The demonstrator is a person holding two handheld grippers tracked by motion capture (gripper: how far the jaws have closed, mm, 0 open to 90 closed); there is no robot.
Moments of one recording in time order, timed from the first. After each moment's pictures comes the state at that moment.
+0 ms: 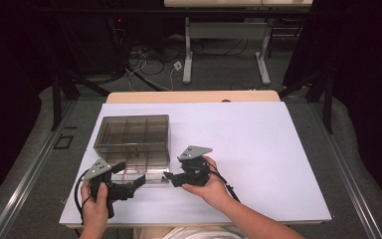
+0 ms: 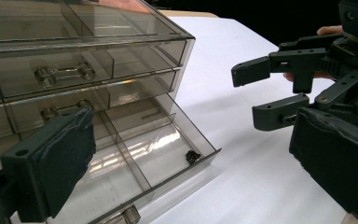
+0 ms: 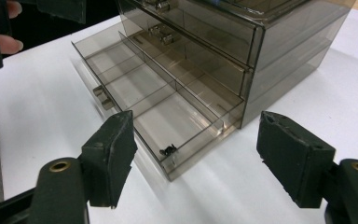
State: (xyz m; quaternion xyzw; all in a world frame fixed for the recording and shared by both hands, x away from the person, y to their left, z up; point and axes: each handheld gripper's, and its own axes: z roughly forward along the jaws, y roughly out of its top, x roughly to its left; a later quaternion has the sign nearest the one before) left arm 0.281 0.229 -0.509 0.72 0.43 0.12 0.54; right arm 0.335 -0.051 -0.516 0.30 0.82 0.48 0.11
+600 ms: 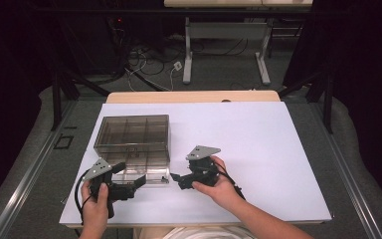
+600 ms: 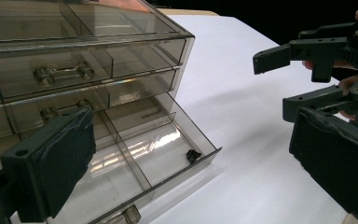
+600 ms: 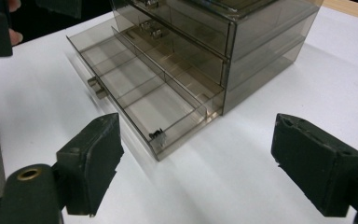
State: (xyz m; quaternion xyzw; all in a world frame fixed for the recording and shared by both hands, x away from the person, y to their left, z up) left arm 0.281 0.228 -0.508 0.72 0.43 0.13 0.53; right arm 0.328 -0.072 -0.507 0.30 0.82 0.47 0.12
